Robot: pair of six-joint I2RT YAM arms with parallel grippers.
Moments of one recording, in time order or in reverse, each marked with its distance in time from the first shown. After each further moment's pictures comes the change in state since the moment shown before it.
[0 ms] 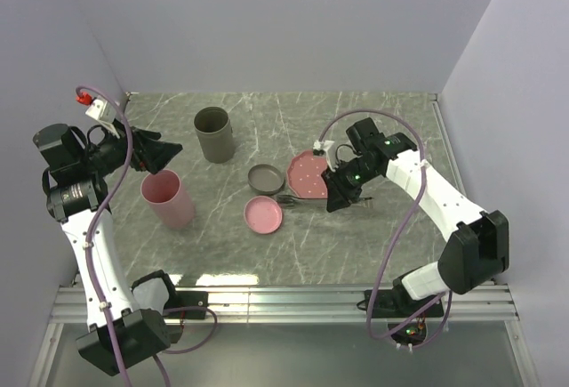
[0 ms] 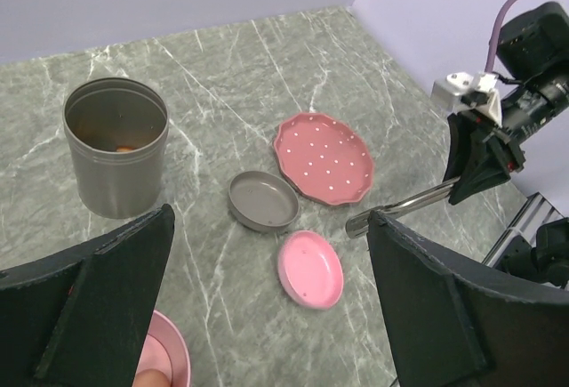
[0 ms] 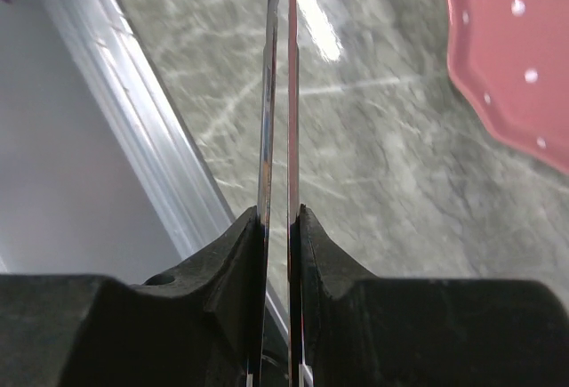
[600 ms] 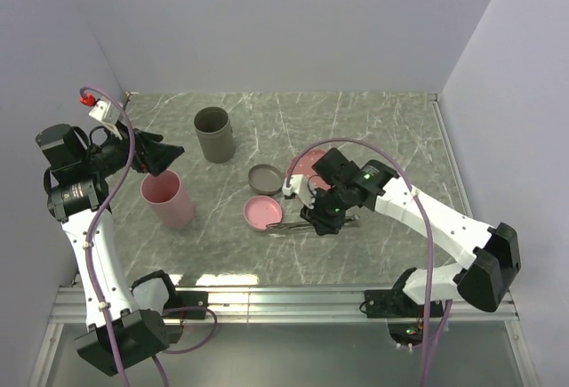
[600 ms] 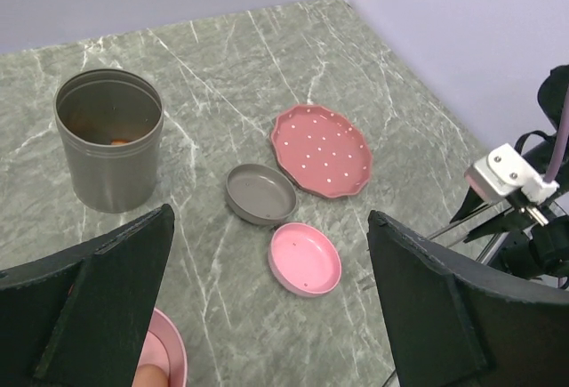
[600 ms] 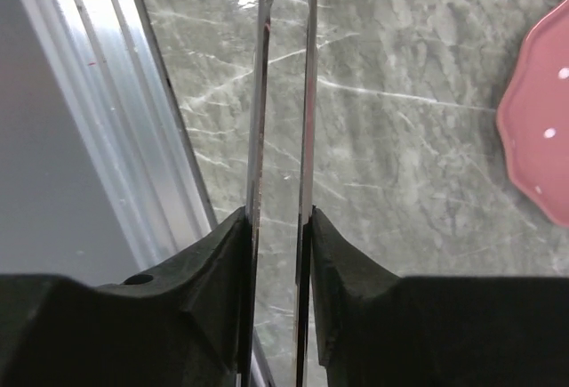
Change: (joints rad) left arm -0.013 0.002 0.000 -0.035 -0.001 0.031; right arm 0.353 -0.124 -0.093 0.036 0.285 -0.046
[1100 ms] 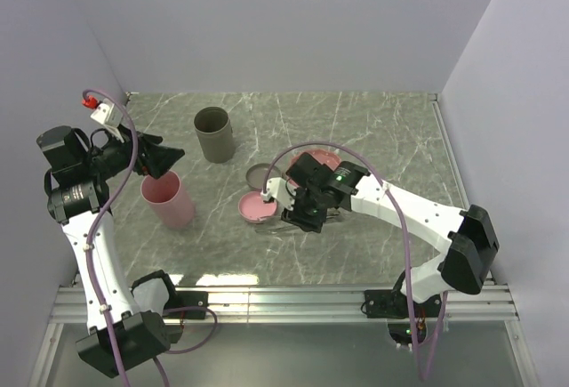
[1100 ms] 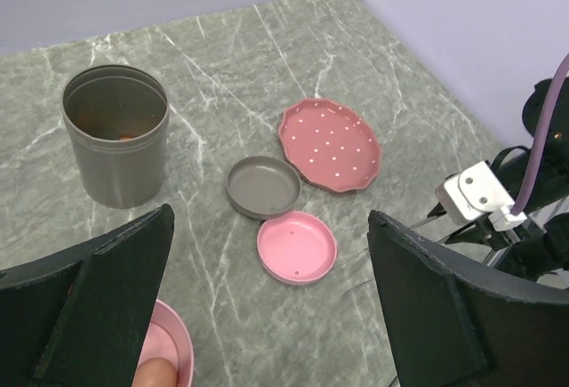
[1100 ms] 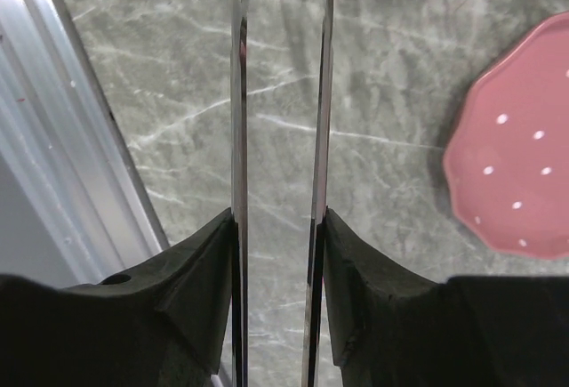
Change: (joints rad) left arm 0.000 -0.013 -0.002 -0.037 -0.010 0.051; right arm 0.143 0.139 0.061 0.088 0.189 0.021
